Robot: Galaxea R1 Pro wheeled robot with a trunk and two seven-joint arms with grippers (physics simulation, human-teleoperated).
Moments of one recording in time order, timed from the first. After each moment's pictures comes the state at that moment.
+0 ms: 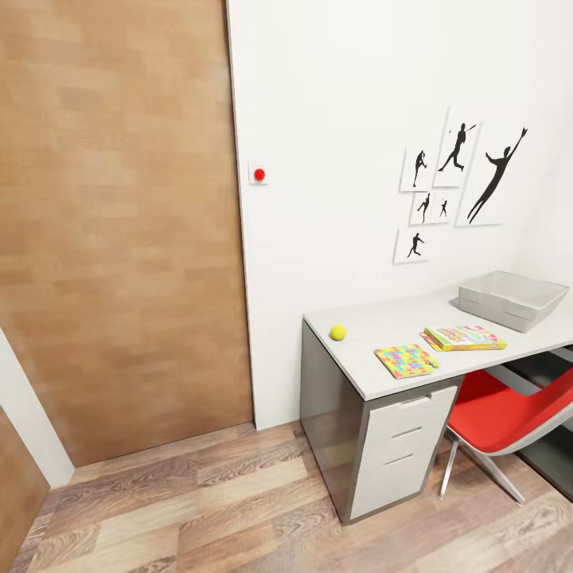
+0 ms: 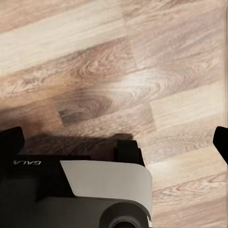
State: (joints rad) left arm -0.40 -0.01 0.02 -0.03 0.19 0.07 -0.01; right arm -0.37 0.01 0.00 -0.17 0.00 0.32 0.00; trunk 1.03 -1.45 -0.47
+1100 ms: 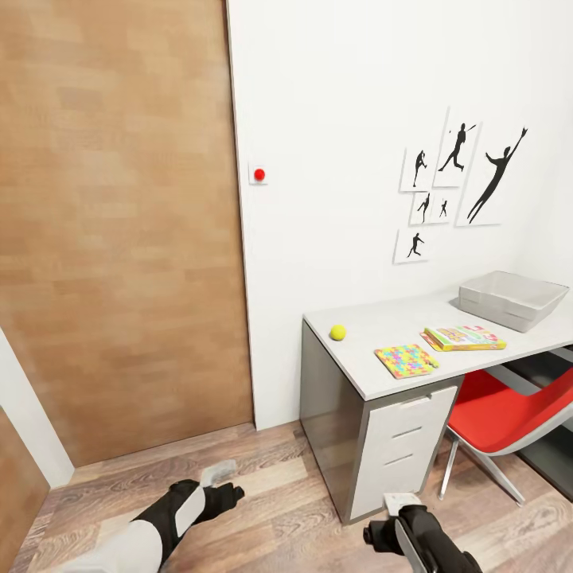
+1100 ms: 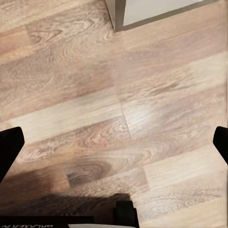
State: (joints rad) left arm -0.65 -0.08 0.04 -0.21 0.30 0.35 -0.01; right arm -0.38 0.01 0.00 -0.67 0.00 0.64 0.00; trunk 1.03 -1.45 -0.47
